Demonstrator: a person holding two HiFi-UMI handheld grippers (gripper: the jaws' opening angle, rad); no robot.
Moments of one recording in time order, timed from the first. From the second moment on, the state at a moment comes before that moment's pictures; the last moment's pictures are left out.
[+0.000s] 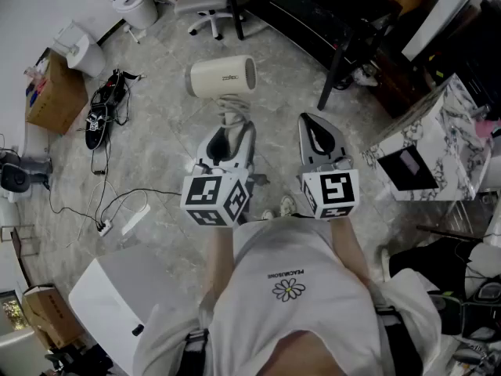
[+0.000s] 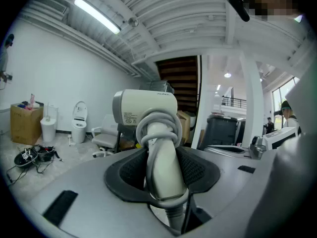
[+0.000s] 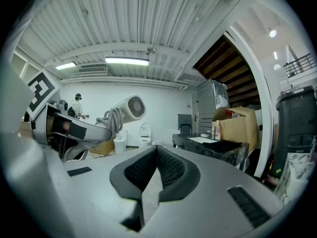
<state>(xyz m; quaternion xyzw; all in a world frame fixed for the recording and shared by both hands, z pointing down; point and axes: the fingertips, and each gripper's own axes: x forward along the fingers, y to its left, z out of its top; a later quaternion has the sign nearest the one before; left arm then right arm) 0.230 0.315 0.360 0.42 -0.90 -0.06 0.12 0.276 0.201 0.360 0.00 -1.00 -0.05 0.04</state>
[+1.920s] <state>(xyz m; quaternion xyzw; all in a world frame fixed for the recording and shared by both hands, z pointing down) 0.079 0.215 0.362 0.42 -0.90 -0.11 0.09 0.166 0.080 0.396 0.01 -1.00 -0.06 0.06</state>
